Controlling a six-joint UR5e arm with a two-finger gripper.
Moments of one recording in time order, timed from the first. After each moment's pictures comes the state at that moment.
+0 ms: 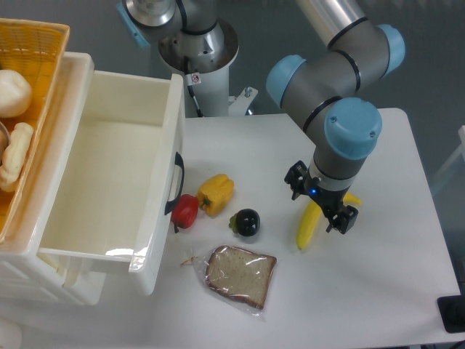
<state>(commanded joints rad) 2.60 -2.02 -1.43 -1.26 1.56 1.44</state>
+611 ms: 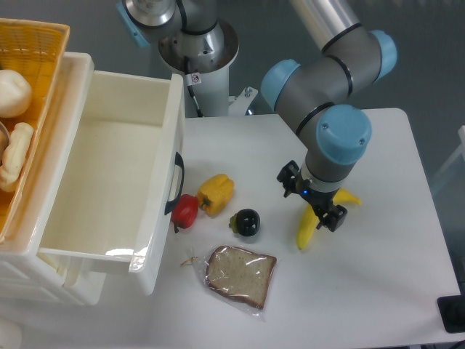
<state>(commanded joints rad) 2.59 -2.00 -1.56 -1.26 1.54 1.42</state>
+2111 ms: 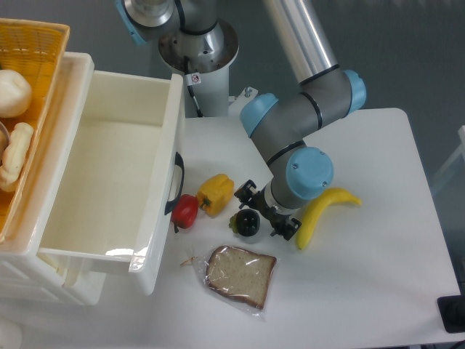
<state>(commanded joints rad) 2.53 -2.11 -1.60 -1.22 1.44 1.16</state>
